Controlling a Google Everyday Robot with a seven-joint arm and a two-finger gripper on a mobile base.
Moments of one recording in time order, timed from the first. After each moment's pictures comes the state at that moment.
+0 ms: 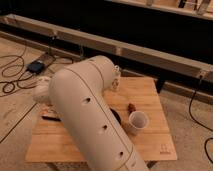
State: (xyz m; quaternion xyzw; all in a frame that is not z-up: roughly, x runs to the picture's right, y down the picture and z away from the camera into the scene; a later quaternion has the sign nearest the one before) arm -0.315 0.104 0.909 -0.17 -0.07 -0.03 0.98
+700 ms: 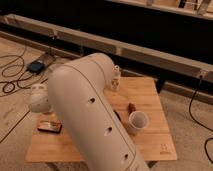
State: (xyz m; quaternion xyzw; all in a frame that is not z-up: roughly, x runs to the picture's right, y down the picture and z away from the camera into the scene) arm -0.323 0.140 0.869 -0.18 -0.07 -0.04 0.98
